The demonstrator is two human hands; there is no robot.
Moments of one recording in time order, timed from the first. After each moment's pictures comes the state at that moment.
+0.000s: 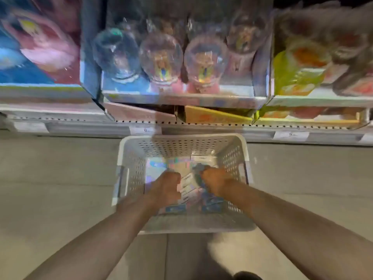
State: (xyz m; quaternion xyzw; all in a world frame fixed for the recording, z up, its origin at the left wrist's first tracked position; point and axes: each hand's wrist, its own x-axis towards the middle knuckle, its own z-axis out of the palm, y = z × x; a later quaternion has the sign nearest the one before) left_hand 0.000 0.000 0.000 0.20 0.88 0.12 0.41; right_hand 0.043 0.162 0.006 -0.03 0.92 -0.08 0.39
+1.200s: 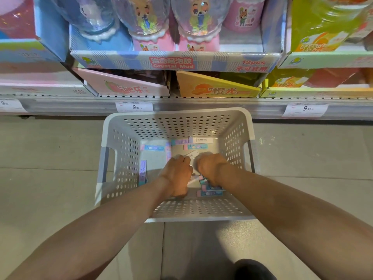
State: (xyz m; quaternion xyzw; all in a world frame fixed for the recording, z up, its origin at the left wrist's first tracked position) left_hand 0.019 0.028 -0.052 0.49 0.81 -0.20 0.24; right_hand 0.035 0.149 -0.033 -0.13 0.88 0.09 0.45
